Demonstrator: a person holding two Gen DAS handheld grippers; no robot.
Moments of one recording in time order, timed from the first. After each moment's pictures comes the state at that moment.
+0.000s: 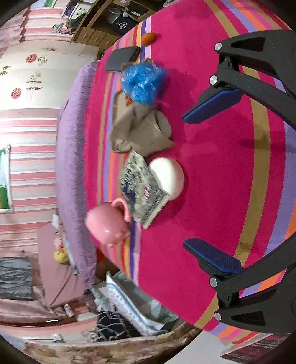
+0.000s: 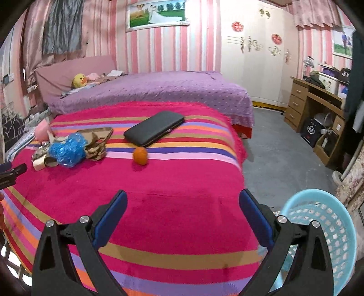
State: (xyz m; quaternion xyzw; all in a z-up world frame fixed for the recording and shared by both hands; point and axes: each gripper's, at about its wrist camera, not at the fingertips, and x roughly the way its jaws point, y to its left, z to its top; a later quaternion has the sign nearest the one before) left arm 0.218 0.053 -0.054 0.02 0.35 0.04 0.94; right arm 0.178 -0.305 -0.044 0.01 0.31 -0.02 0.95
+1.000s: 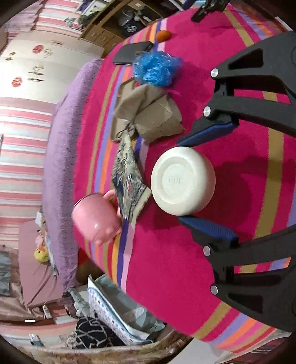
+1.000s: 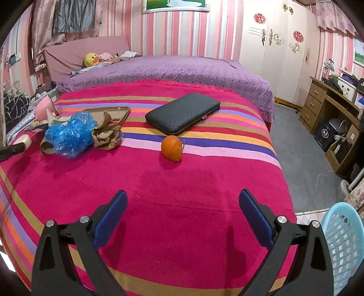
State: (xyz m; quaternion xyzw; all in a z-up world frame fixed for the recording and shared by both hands) left arm 0.233 0.079 -0.045 -0.04 0.37 0.03 0.93; right arm 0.230 -0.261 -0.068 -0.01 0.35 0.01 0.94
